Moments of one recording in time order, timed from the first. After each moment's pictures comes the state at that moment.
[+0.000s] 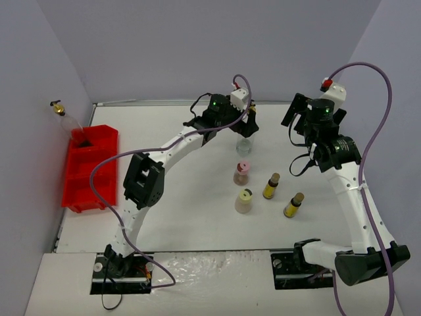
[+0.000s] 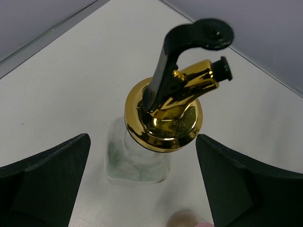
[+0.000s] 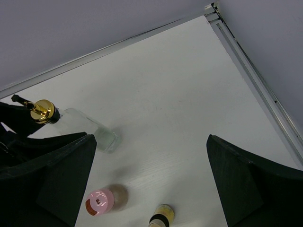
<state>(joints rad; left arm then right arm) -0.66 2.21 2.00 -0.07 0.38 -0.12 0.22 1.20 1.40 -0.62 0.43 0.38</state>
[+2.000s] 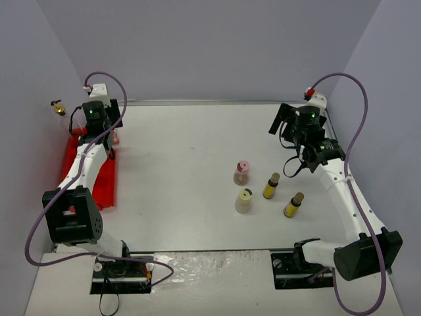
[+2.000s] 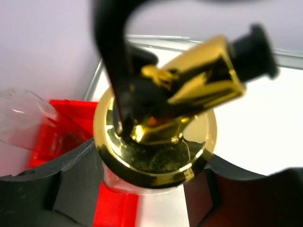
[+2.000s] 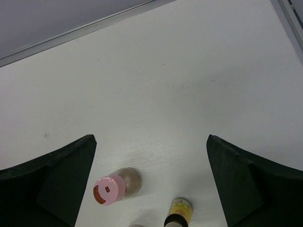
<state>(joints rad) 0.08 1.53 1.25 -0.04 -0.17 0.02 0.22 1.23 1.23 -0.49 0.28 0.41</state>
